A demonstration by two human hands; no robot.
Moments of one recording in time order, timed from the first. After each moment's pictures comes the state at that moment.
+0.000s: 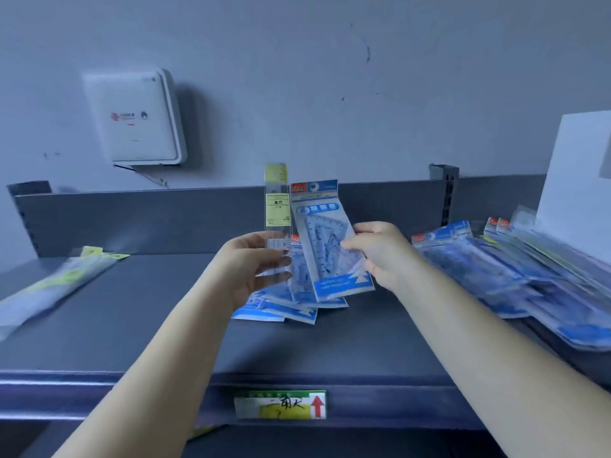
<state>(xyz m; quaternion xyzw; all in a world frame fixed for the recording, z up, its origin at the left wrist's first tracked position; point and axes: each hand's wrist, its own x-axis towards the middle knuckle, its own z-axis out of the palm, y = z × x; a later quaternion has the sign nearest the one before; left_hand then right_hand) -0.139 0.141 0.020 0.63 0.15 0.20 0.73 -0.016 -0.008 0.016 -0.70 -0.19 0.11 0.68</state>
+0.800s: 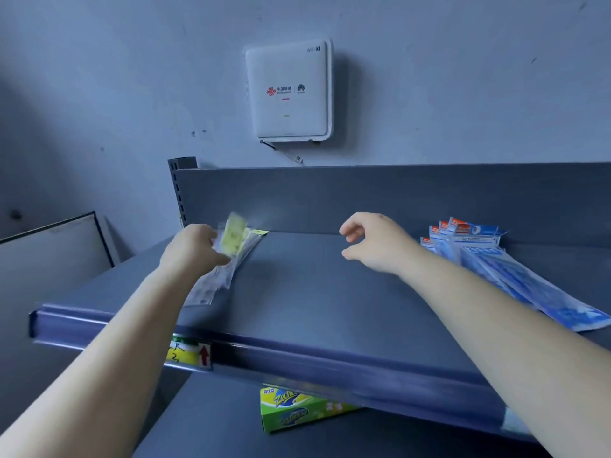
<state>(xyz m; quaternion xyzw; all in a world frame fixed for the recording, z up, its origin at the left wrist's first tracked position) -0.292 0.430 0.002 0.86 0.41 0.26 0.17 -0.135 0.214 0.012 -0.83 -0.42 0.01 0.36</state>
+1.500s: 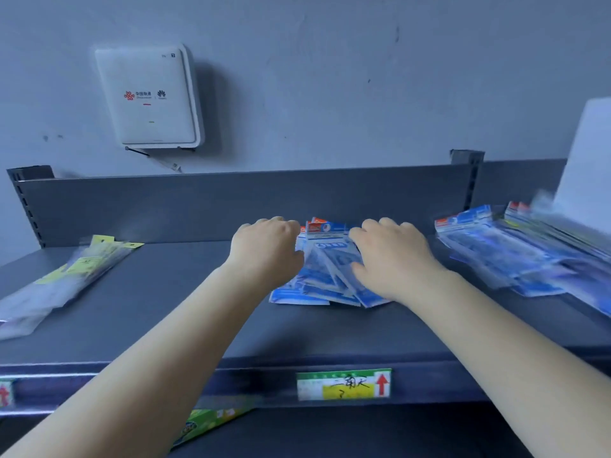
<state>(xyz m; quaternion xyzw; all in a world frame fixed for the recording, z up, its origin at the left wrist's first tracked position) -0.153 0.188 0.016 0.96 0.12 0.25 -0.07 -0.089 0.026 0.012 -0.89 -0.37 -0.26 -0.02</state>
